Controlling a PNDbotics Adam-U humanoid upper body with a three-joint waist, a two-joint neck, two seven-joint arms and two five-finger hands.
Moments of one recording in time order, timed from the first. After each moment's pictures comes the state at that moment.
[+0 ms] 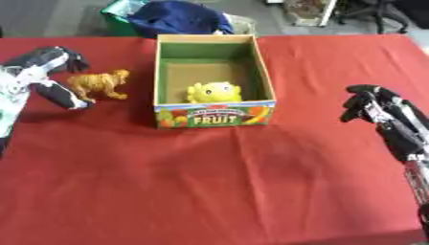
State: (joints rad) left arm -0.92 0.50 -0.15 -0.92 -0.88 -0.08 -0.42; right arm -0.25 -0.35 -0.08 -1.62 -0.12 -0.13 0.26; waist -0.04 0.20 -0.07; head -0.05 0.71
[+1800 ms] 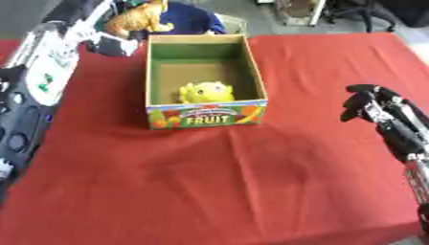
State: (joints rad) left arm -1.08 0.29 -0.20 -0.98 -0.97 -0.10 -0.12; right arm -0.26 -0.35 -0.07 -1.62 -0.13 -0.13 0.28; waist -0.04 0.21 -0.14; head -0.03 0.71
